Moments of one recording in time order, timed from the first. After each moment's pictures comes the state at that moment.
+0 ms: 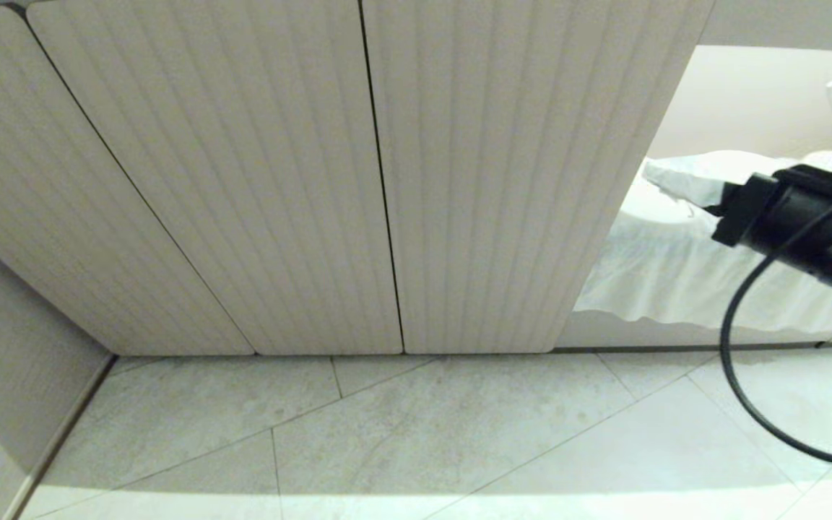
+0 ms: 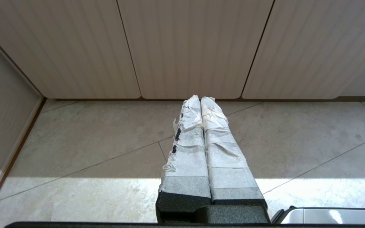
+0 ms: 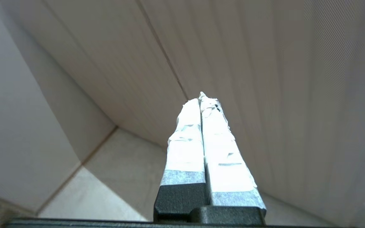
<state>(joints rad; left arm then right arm) 0.00 0.00 0.00 0.00 -0.01 -0.02 0.24 1.41 -0.78 -0.83 0.41 0.26</state>
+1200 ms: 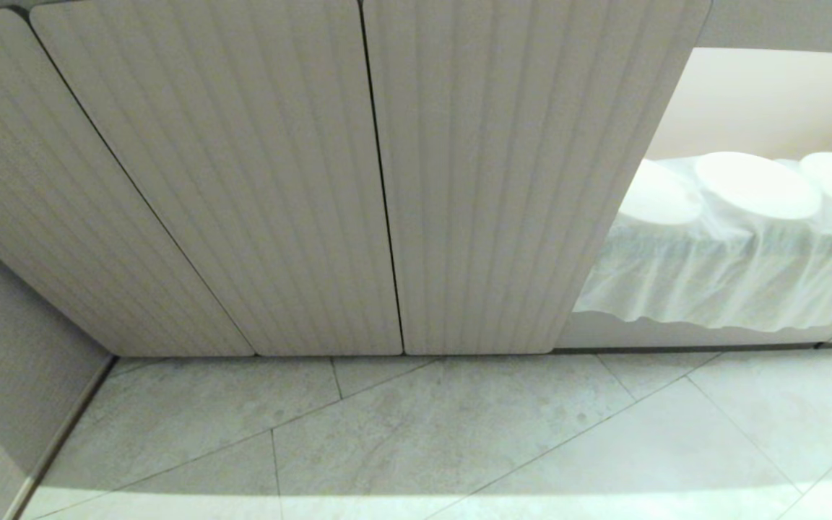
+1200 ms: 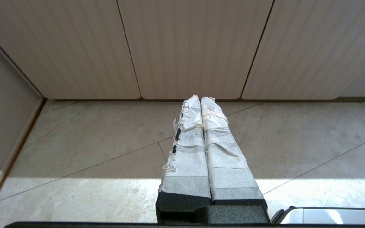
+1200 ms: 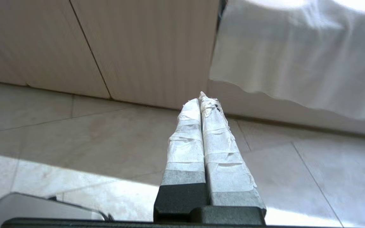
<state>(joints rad) 0.00 0.00 0.00 0.00 -0.01 -0.02 0.00 0.33 -0.03 -0.34 0.15 -0.05</state>
